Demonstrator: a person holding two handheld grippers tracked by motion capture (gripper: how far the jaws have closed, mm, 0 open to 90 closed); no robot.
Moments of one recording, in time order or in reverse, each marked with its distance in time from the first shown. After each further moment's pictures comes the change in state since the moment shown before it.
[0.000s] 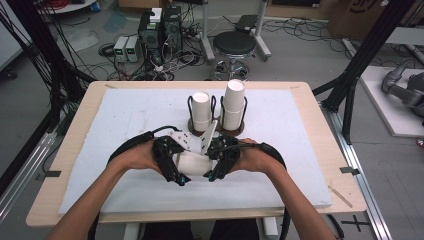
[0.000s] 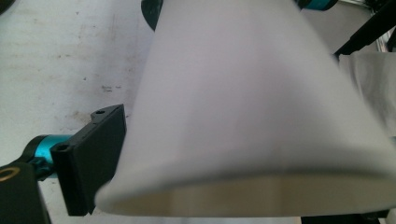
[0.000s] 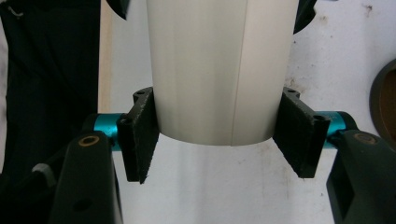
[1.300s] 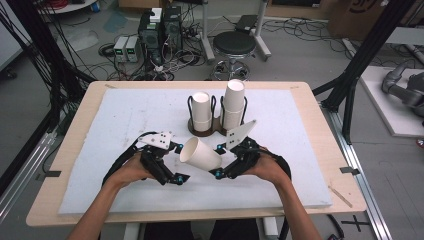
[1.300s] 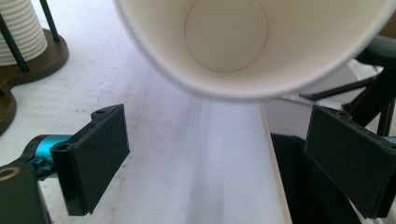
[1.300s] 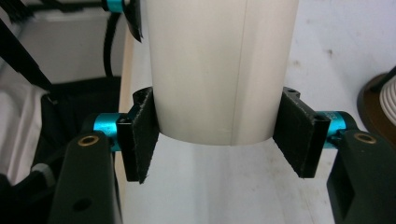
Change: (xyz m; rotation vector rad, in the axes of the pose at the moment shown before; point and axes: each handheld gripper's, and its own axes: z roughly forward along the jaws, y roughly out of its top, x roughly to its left) left arm -0.006 -0.047 -0.001 -0.479 0.017 -0.049; right arm 0.004 -0.058 -0.010 -0.425 0.012 0.121
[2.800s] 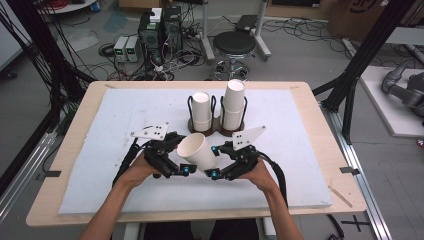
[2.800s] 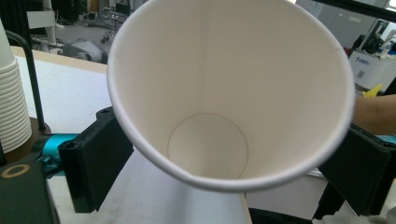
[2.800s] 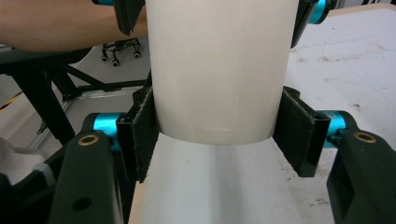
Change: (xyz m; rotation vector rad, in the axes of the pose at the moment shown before) left arm -0.003 0.020 0.005 -0.292 -0.082 -0.006; right arm -0.005 -0.027 0.019 -0.327 0.115 0.063
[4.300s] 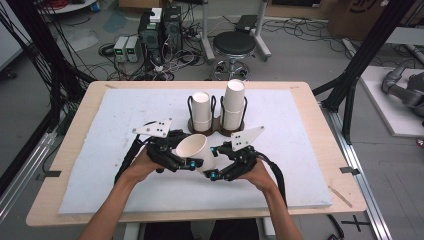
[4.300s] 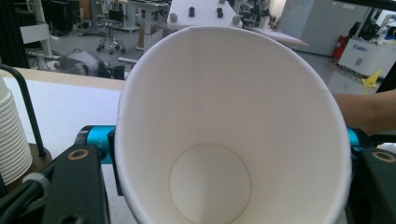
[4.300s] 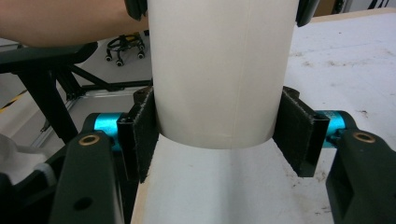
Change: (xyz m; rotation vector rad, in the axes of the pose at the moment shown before) left arm -0.002 0.017 0.006 0.003 -0.022 0.072; right arm 0.001 0.001 0.003 -0.002 0.014 -0.011
